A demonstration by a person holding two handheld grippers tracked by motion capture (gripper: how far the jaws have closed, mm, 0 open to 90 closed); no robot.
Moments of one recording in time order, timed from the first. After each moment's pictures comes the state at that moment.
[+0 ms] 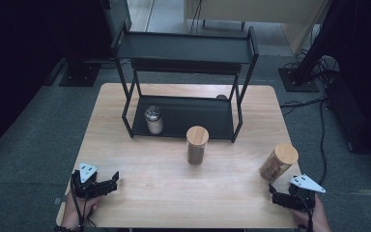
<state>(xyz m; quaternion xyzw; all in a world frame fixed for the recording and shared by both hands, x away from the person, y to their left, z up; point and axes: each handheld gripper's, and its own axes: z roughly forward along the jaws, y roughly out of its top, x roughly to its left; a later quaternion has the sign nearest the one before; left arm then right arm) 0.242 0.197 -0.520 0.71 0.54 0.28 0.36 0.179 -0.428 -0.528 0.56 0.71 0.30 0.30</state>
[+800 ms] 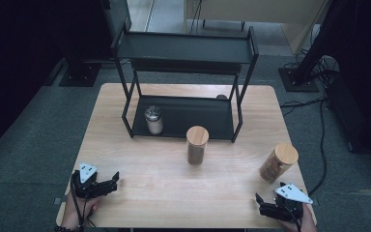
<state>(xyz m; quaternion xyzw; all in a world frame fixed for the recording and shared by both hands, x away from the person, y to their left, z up) 0.241 0.198 -0.520 0.71 0.54 0.28 0.36 0.154 -0.380 -0.521 0.52 0.74 0.32 0.28</state>
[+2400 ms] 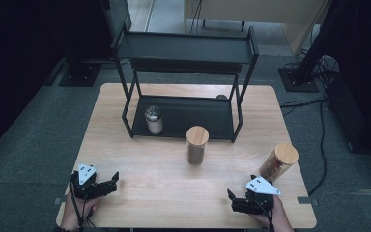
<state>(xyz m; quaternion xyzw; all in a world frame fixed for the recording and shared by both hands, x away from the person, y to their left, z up) 0.238 0.198 -0.519 0.71 0.53 0.28 0.38 0.176 -0.303 -0.505 0.47 0.76 0.36 0.26</state>
